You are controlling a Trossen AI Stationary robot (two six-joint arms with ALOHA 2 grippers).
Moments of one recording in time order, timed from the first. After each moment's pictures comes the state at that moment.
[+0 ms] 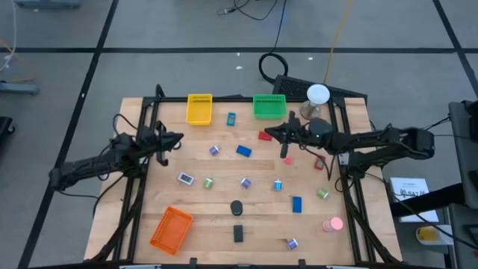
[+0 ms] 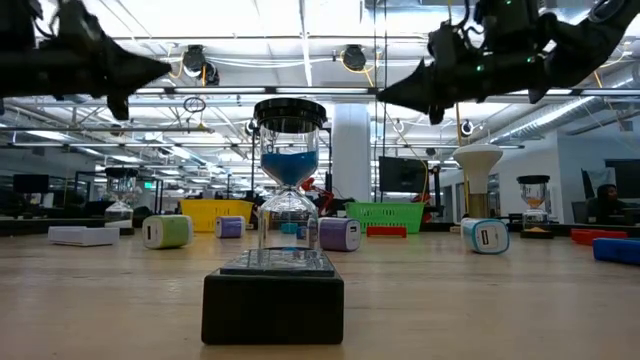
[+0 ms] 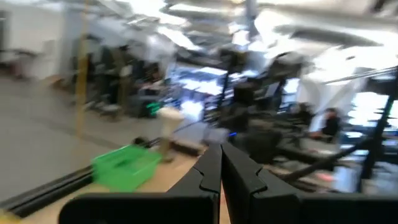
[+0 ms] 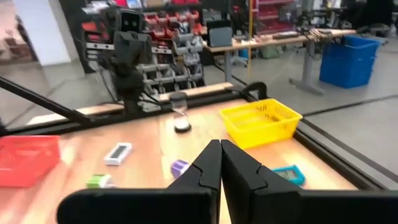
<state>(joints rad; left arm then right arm) 0.29 0.12 0.02 0.31 0.00 -0.22 -0.30 1.23 0.44 0.74 -0.06 0.10</state>
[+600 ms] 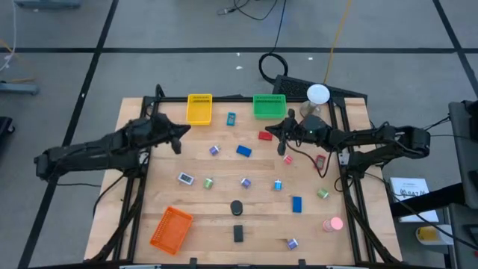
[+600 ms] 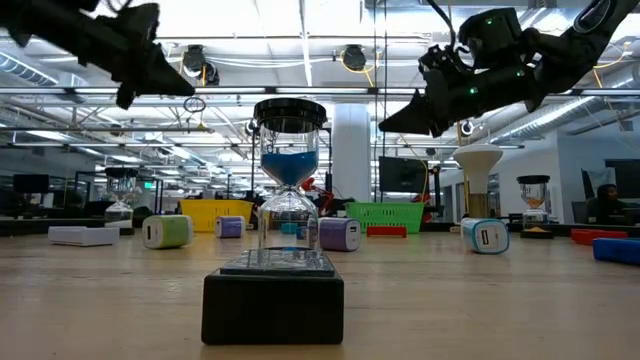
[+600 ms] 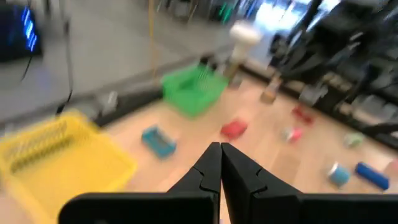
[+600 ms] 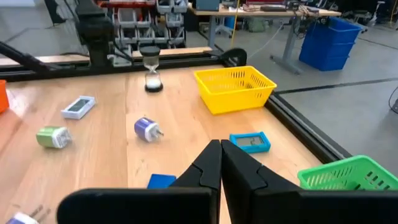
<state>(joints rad) 0.29 0.58 0.50 -0.25 -0.20 -0.36 -0.35 1.28 0.46 0.62 -0.06 -0.05</state>
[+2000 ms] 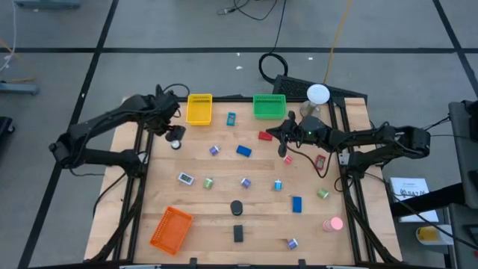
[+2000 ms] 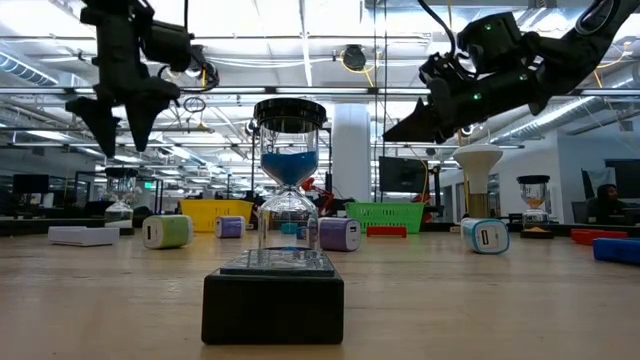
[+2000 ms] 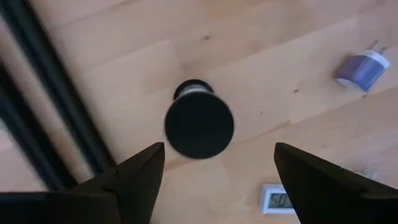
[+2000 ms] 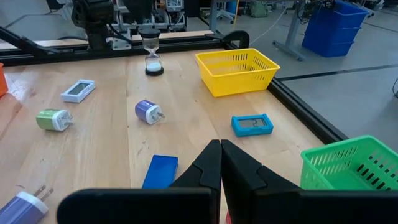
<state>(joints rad) 0.70 1.15 0.94 -1.20 0.05 -0.53 -0.35 1.28 0.45 0.58 -0.06 -0.04</state>
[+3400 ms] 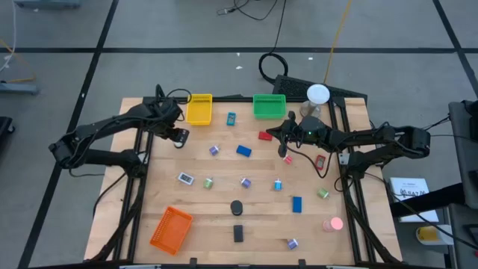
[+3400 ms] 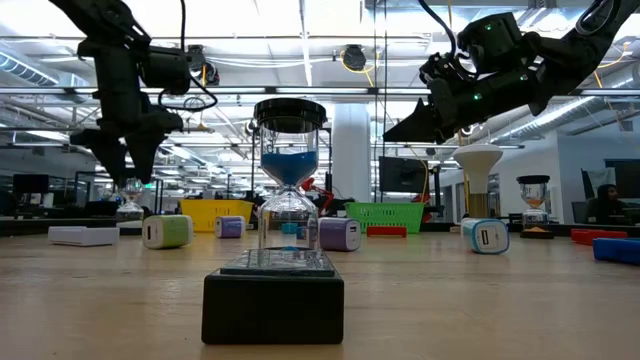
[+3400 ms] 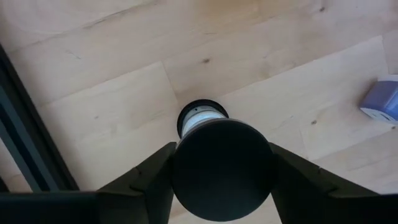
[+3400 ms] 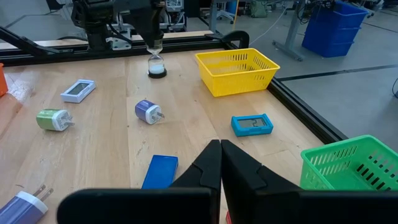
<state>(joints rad) 0.70 1.15 0.76 -0.95 0.04 -0.53 -0.35 1.28 0.44 0.58 -0.06 -0.04</state>
